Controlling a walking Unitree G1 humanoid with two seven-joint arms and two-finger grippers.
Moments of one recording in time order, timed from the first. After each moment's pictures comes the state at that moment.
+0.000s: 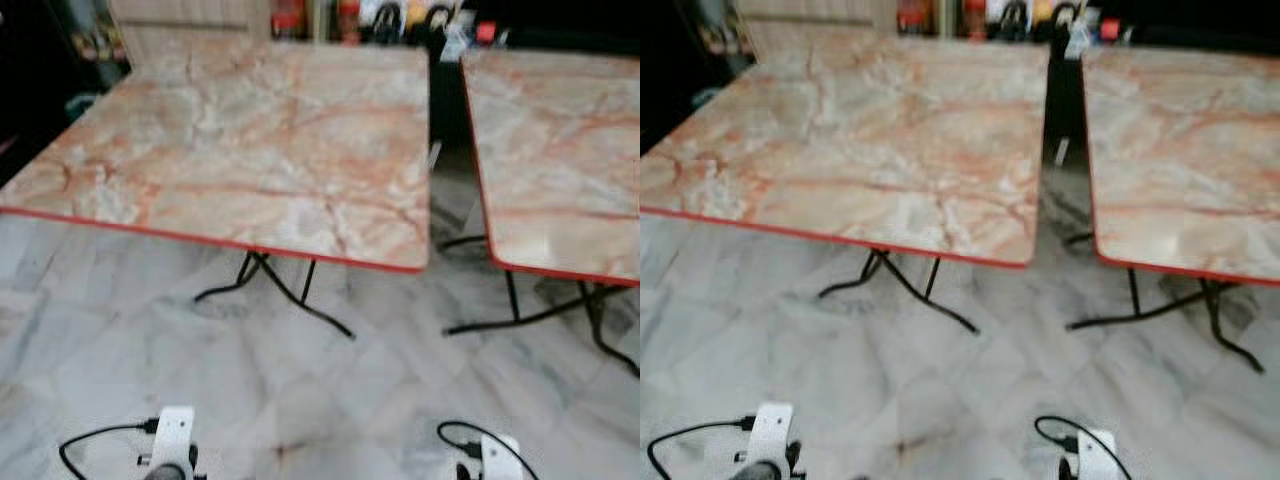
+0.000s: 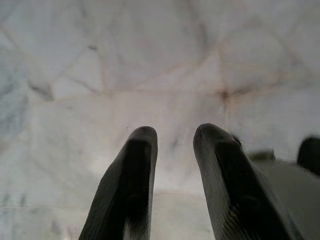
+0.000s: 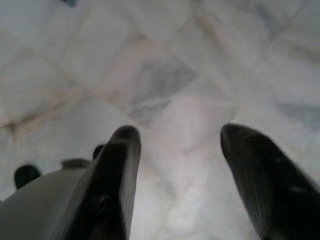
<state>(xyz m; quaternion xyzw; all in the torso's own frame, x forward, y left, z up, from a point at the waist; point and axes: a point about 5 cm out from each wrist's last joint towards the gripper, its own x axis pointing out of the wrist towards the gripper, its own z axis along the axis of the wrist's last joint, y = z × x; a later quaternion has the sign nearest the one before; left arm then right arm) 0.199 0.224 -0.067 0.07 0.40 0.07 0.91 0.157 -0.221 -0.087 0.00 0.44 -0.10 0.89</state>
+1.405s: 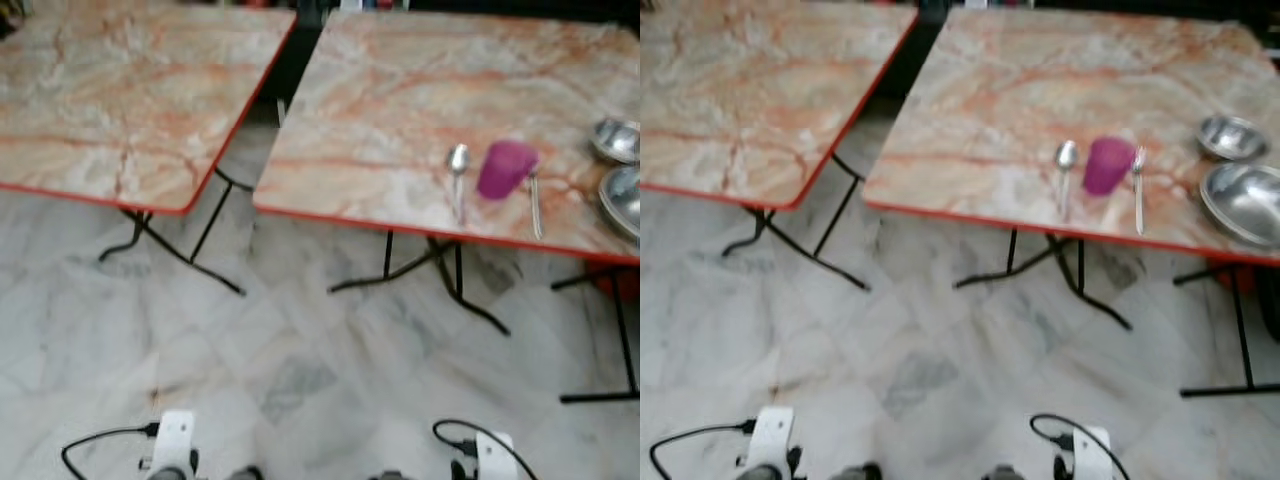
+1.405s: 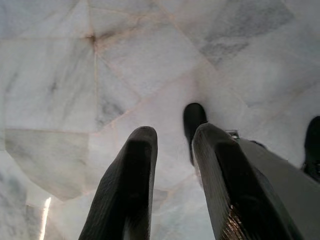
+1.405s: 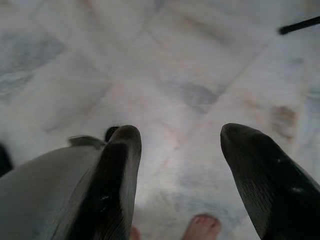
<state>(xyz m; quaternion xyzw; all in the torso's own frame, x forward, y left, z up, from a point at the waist) 0.192 0.215 -0.073 0.06 0.42 0.07 0.90 0.154 -0.224 -0.088 -0.01 0.45 -0.09 0.89</state>
